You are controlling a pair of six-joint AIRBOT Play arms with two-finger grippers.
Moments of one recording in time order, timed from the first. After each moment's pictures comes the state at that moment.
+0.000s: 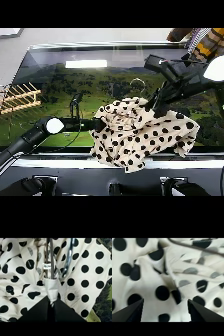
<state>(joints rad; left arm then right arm) -0.59 -1.13 0.84 0.95 -0.66 -1.70 0.16 -1.17 1.51 -1.09 1.58 0.72</state>
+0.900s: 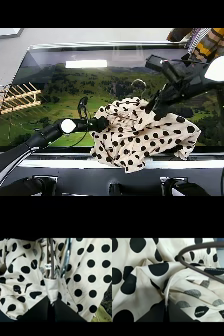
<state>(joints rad) -0.64 -1.28 0.84 0.83 -0.51 -1.75 0.16 -1.17 1.51 -1.09 1.62 0.79</state>
